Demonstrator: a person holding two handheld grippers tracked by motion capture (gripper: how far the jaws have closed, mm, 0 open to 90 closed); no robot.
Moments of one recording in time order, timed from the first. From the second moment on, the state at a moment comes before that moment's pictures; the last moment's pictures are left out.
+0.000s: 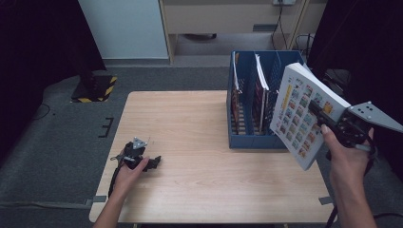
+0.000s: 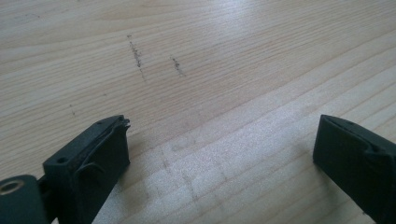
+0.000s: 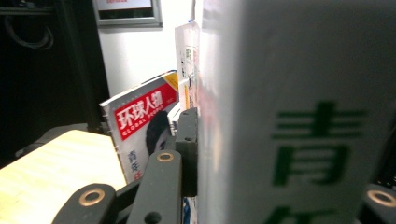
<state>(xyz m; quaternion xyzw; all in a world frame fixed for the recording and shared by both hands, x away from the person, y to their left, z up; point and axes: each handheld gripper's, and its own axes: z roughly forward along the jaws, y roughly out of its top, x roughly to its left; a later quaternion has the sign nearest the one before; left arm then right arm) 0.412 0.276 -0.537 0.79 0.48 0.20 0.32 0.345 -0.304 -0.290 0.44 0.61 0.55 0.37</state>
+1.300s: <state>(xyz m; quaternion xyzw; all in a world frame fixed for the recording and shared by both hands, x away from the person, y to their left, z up) 0.413 0.275 -0.537 0.79 0.48 0.20 0.32 0.419 -0.305 -0.283 0.49 0.58 0.50 0.41</state>
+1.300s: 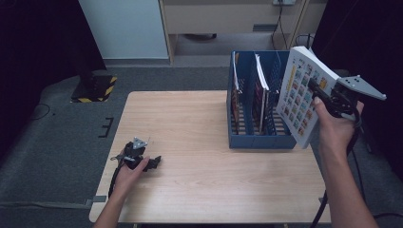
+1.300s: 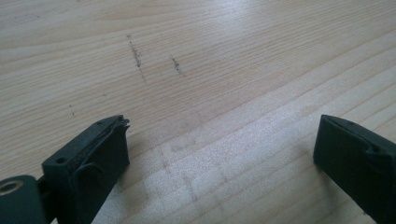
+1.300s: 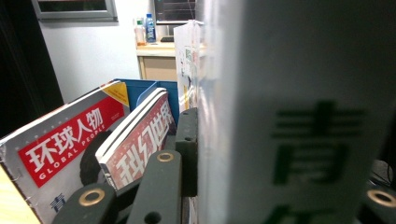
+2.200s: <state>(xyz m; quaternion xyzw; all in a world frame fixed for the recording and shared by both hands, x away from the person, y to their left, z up) 0.413 0.275 -0.537 0.79 0.48 0.20 0.32 0.449 -0.303 -0.286 0.51 0.57 0.49 0.41</state>
